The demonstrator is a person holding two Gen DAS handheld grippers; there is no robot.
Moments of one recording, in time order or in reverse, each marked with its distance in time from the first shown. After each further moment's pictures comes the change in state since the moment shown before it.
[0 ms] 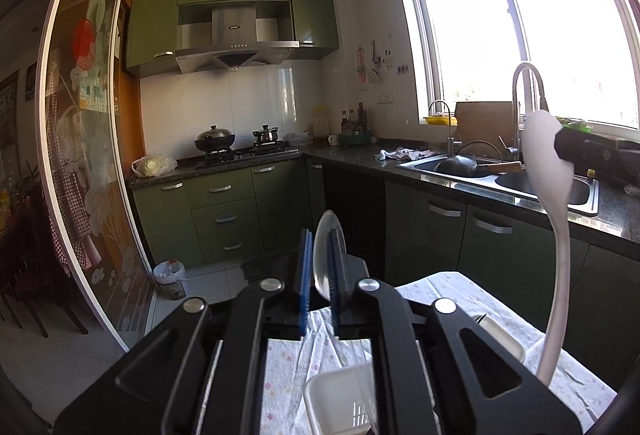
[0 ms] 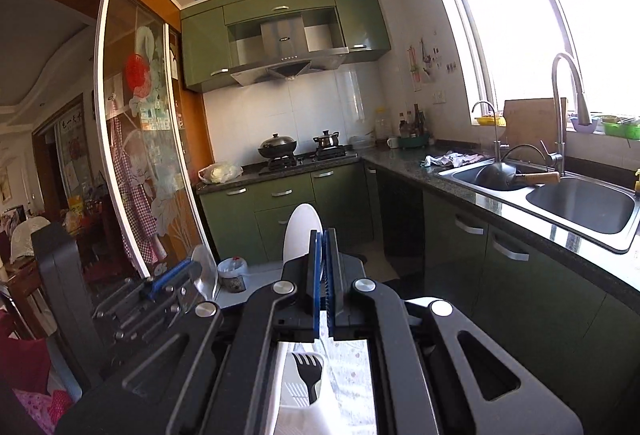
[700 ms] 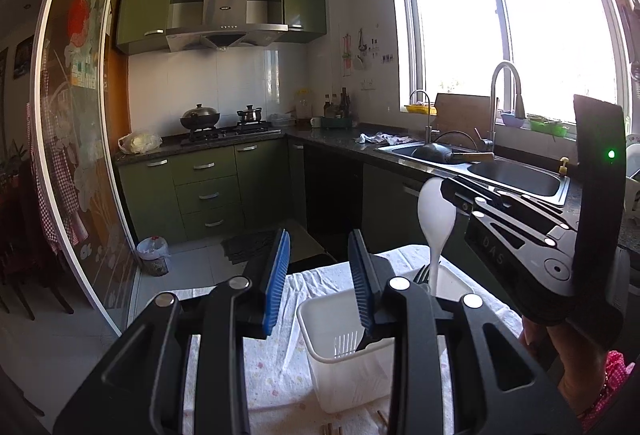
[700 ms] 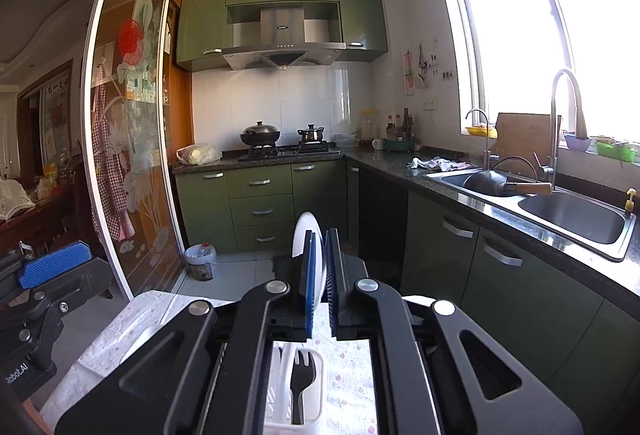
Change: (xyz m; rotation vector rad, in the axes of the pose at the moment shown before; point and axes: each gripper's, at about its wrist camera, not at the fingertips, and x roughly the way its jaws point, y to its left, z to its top) left arm -0.058 0.017 -0.017 -0.046 0.073 -0.086; right arm 0.048 0.024 -0.060 -0.117 0.034 -0.076
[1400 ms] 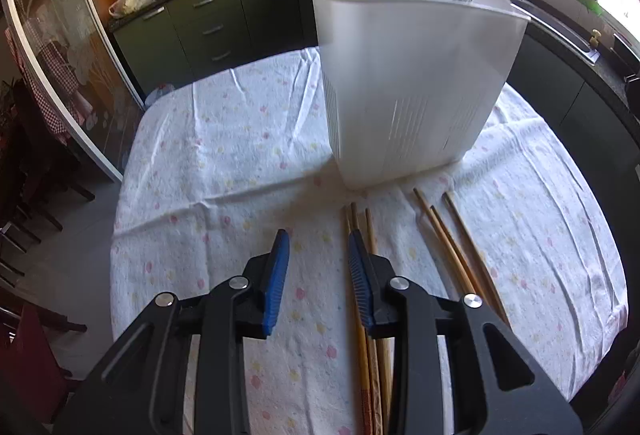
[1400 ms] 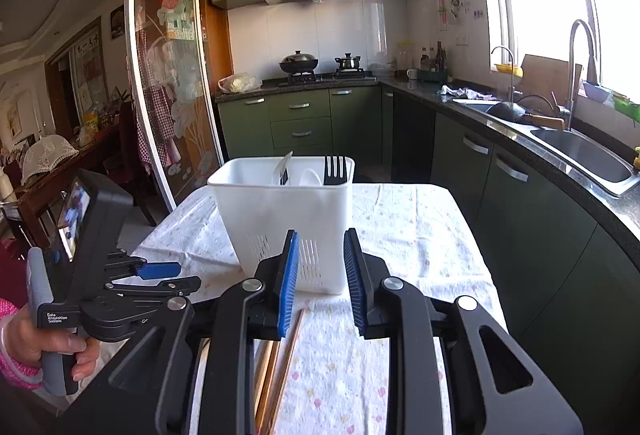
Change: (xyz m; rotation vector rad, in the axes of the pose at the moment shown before) left arm 0.024 0.018 -0.129 0.026 0.695 0.052; right arm -0.138 -0.014 -0.086 -0.010 0.272 0.142
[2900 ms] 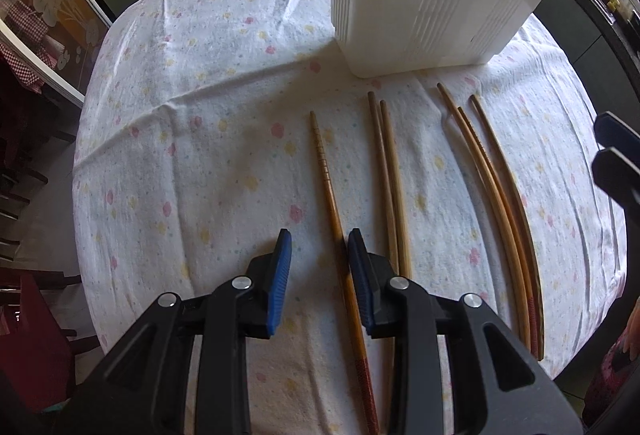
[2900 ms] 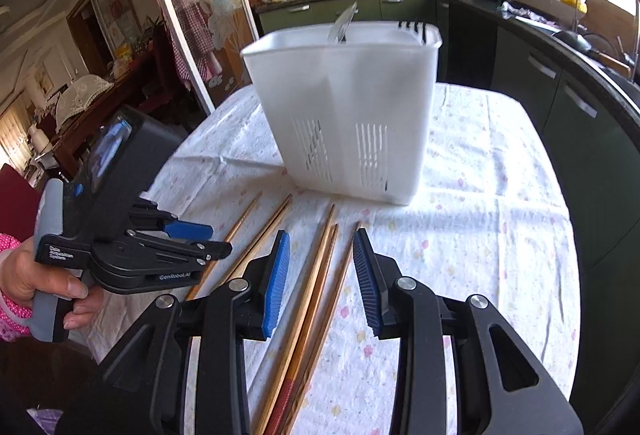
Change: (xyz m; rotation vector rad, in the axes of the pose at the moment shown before) left arm 0.041 0.011 -0.016 0.006 0.307 -0.058; right arm 0.095 0.020 -0.022 -0.035 0.429 0.207
